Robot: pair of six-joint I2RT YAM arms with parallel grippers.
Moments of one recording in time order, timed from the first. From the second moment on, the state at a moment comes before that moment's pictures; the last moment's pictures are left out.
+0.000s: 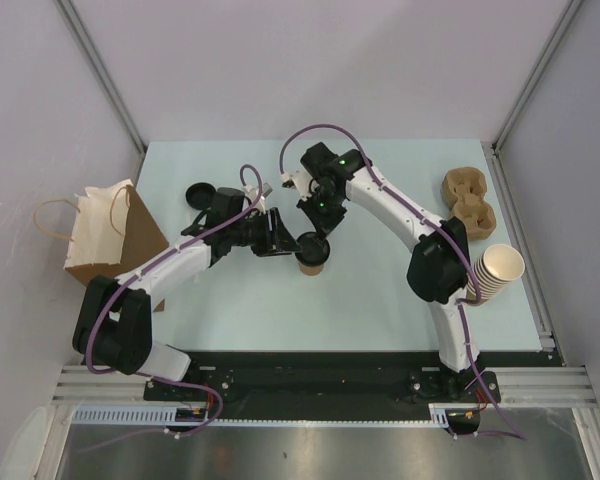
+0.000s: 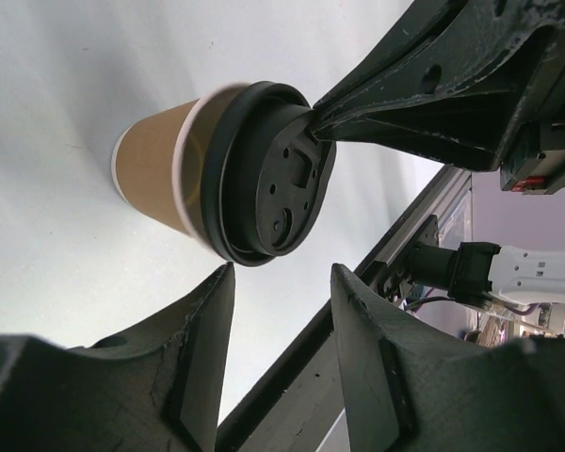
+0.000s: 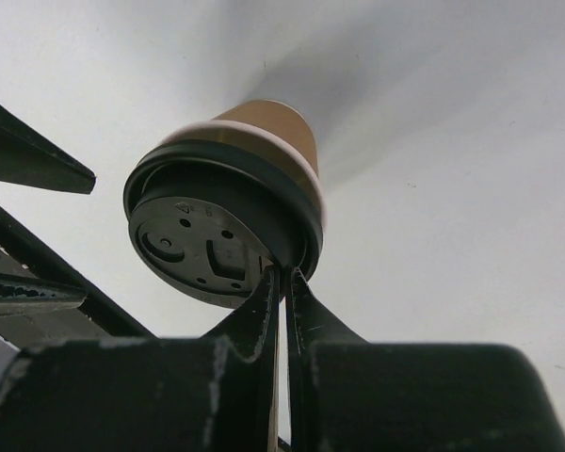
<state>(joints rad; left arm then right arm) -0.39 1.44 0.91 -0.16 0.63 -0.59 0.67 2.13 2.09 -1.20 -0.21 -0.17</state>
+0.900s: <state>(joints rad) -0.39 1.44 0.90 -0.16 0.63 -0.59 0.67 2.16 2.11 -1.20 -0.22 -0.17</state>
